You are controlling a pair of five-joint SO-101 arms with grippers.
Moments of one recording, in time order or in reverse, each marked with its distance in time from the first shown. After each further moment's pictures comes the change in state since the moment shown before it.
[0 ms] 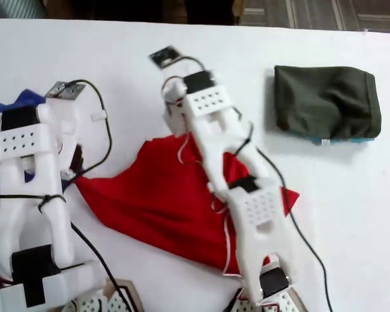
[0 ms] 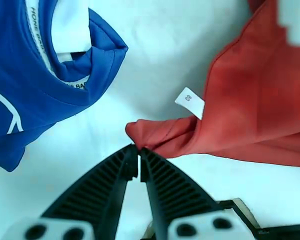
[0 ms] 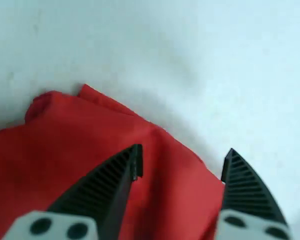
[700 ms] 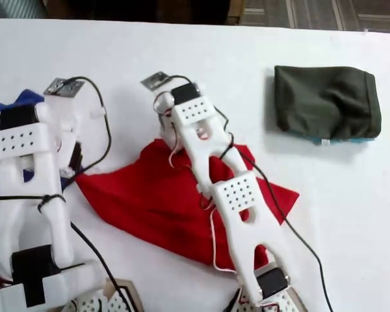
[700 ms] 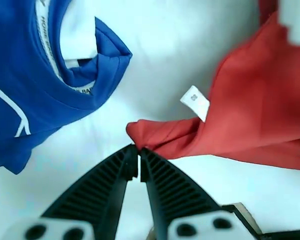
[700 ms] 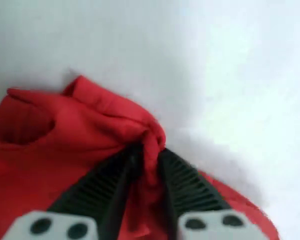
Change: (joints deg) left arm 0.0 0.0 -1.9 0.0 0.0; right arm -1.3 17.0 -16.8 9.9 2.6
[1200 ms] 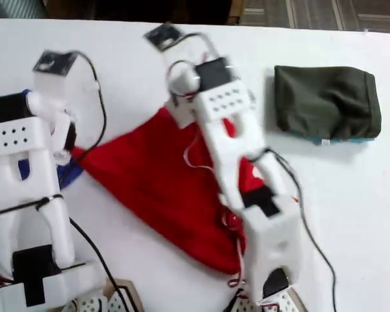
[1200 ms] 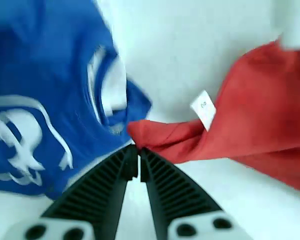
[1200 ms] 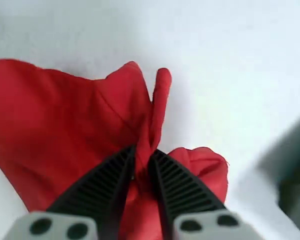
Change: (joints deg) left arm 2.9 0.0 -15.4 0.4 0.0; right arm 4.1 -42.0 20.3 0.1 2.6
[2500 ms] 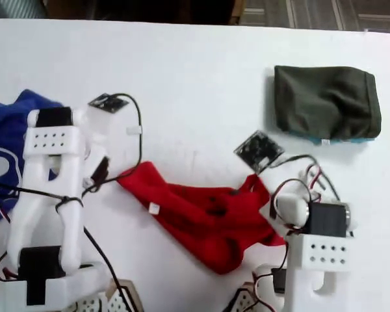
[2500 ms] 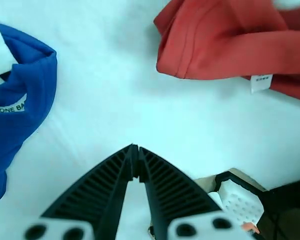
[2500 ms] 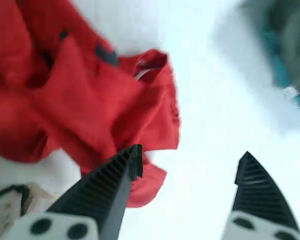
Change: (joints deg) left arm 7.6 -0.1 21.3 1.8 -5.5; right arm 26.6 -79.9 88.1 -11.0 28.3
